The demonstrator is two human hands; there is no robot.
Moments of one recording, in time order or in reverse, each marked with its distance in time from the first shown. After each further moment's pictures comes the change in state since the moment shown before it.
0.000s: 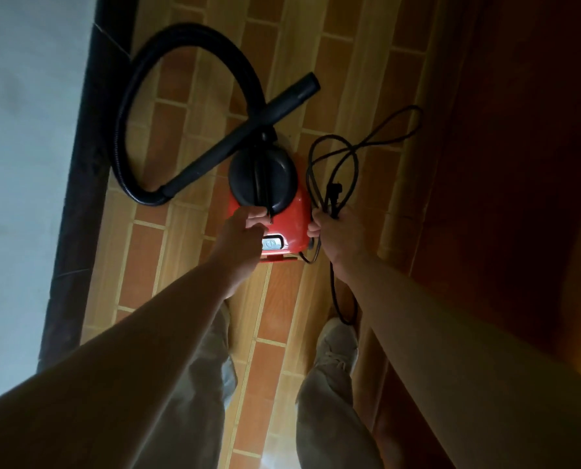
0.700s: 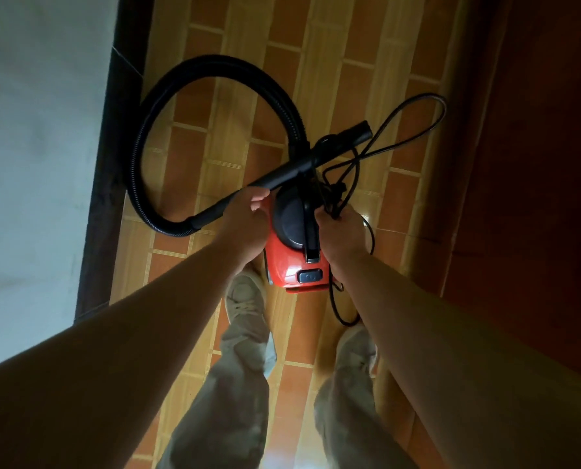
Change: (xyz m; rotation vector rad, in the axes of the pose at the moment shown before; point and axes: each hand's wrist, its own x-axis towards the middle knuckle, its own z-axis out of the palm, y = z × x) left_hand 0.104 0.032 -0.102 0.057 -0.029 0.111; right_hand 0.023 -0.070 0.114 -0.230 0.268 -0.044
